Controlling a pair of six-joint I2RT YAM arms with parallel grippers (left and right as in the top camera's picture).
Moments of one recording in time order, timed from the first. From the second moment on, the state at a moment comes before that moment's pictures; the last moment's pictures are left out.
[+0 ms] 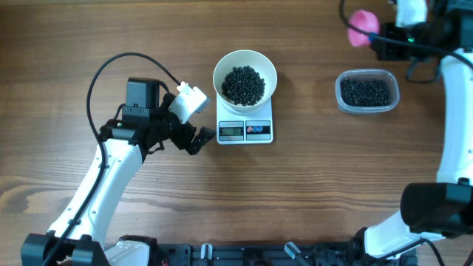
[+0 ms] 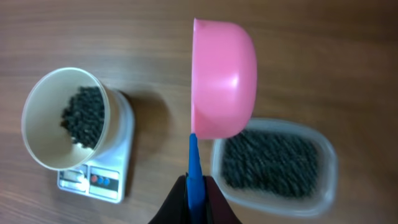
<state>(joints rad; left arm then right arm) -0.14 1.38 0.89 -0.53 0.52 0.53 -0.16 1.78 1.96 -1.26 -0.32 -0.15</state>
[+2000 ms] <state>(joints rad) -0.14 1.38 0.89 -0.53 0.52 0.53 -0.27 2.00 1.70 -1.36 -0.33 -0.21</state>
